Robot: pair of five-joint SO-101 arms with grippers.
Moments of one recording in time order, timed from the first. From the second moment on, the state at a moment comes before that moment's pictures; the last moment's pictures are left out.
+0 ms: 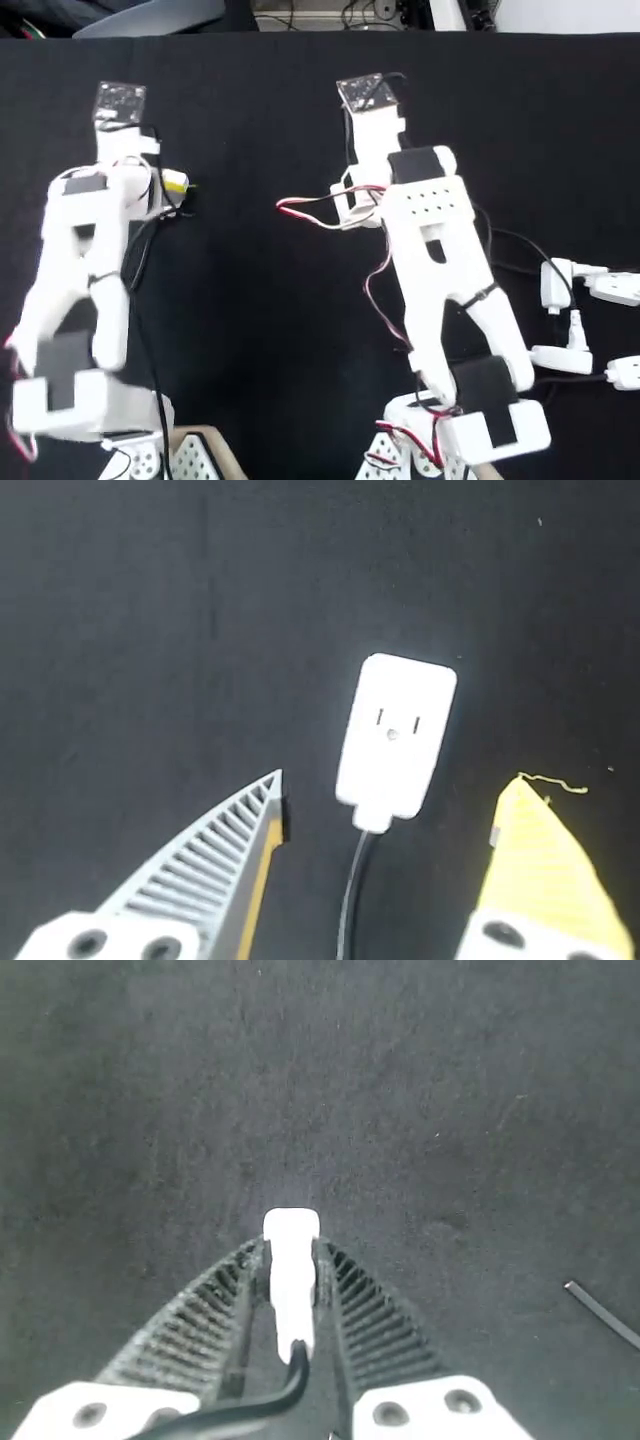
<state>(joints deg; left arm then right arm) -14.6 -1.1 24.8 40.3 -15.7 -12.6 -6.8 13.2 74.4 1.4</state>
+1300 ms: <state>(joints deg) -7.4 18.9 9.3 48.0 -32.6 -12.6 -4.8 13.2 73.5 1.4</state>
